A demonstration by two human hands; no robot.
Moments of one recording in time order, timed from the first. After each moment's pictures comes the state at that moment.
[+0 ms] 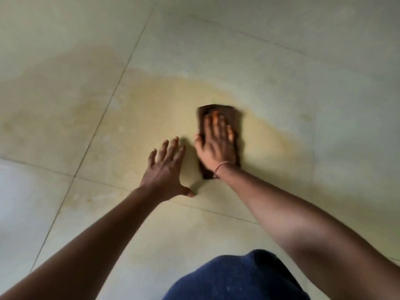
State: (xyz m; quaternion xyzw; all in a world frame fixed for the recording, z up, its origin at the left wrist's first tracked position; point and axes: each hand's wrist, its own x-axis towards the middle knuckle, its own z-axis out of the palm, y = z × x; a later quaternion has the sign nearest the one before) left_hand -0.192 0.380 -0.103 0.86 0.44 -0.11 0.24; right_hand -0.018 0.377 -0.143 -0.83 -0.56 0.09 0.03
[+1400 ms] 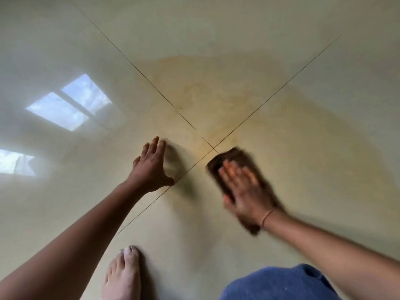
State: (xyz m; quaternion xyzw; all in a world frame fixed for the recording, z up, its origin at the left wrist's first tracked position) left_hand -0.499 0.343 -0.094 0.61 0.74 -0.05 0.30; right_hand -0.206 0.339 -0.150 -0.43 -0.90 0.12 0.00
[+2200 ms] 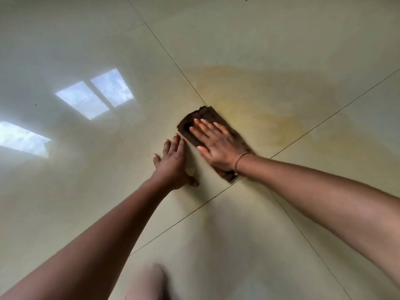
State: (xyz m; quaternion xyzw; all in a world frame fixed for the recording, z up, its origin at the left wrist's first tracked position) left_hand -0.544 0.366 -0.108 0.54 0.77 -0.03 0.34; right_hand -0.404 0.479 -0.147 -0.28 -0.95 0.12 -0.05
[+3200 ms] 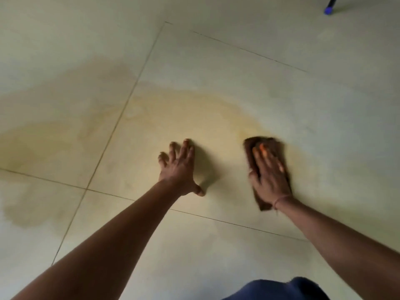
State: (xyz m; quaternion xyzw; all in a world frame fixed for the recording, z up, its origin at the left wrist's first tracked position) left_hand -0.177 0.409 -0.106 0.84 0.45 -0.15 0.27; right_hand 0.069 0.278 -0.136 -0.82 -0.57 0.07 0.00
